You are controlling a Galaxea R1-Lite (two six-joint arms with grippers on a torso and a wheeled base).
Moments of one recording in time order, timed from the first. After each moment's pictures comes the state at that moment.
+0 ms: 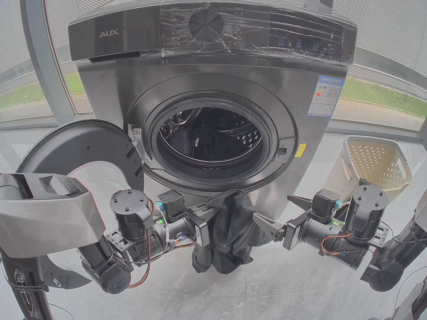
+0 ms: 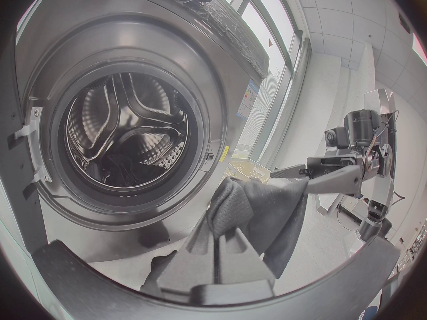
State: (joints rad) left arm -0.60 2.15 -0.56 -1.55 -0.26 -0.11; right arm 0.69 1.84 -0.37 -1.32 -0.08 0.14
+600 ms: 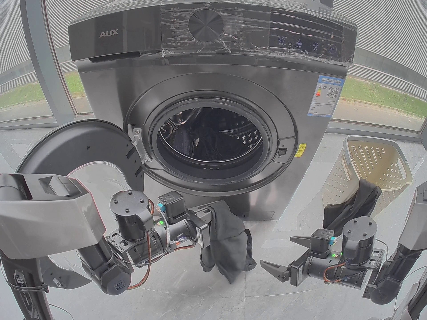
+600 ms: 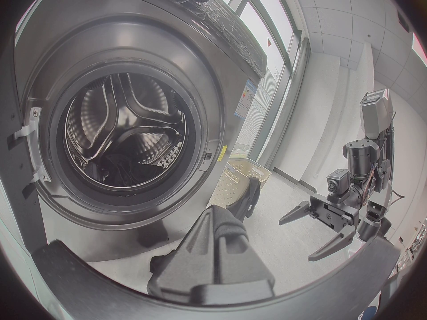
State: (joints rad) left arm -0.61 2.14 -0.55 -1.55 -0.25 -0.11; right arm 0.68 1.94 -0.16 -1.38 0.01 0.10
